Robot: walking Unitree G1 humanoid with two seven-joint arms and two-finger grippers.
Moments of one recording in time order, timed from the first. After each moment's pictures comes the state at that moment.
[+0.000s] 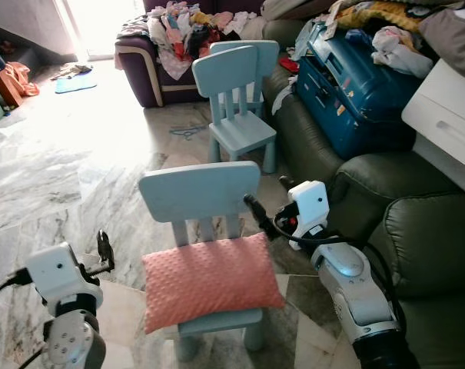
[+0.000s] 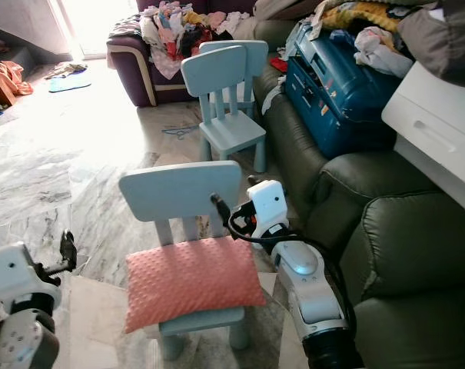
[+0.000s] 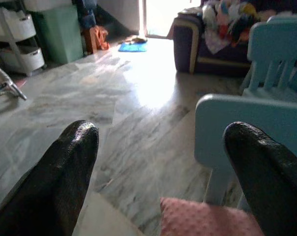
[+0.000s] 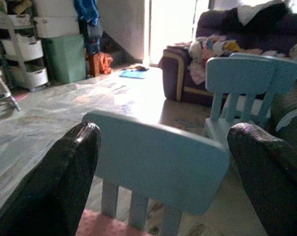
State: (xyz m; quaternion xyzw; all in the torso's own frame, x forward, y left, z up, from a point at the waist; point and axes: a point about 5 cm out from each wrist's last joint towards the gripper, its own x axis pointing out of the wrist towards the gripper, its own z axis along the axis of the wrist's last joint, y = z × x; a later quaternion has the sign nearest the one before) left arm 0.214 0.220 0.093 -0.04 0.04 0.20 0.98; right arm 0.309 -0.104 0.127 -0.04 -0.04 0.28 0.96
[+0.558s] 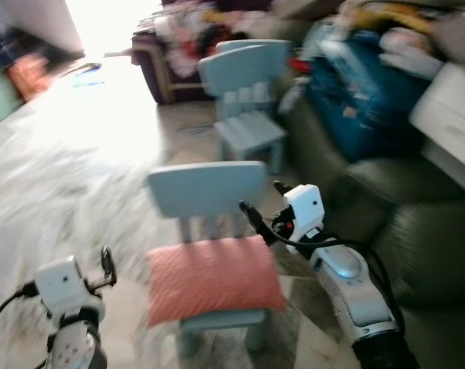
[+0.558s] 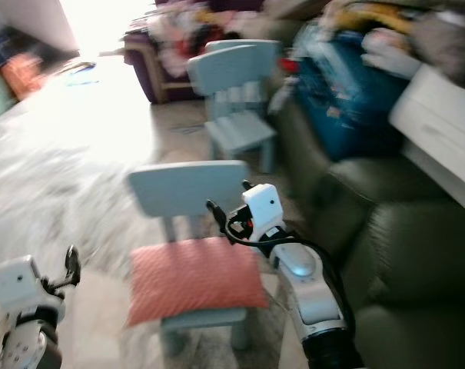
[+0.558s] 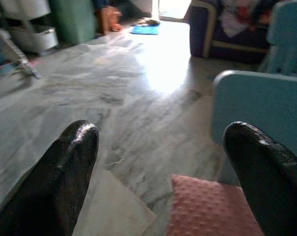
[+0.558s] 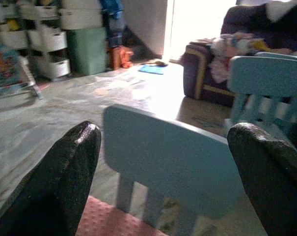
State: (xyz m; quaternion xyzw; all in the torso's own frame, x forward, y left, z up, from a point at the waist) left arm 0.207 0.221 0.074 -0.04 0.06 0.20 0.98; right arm 0.308 -0.101 0.124 -0.05 -0.04 0.29 0.95
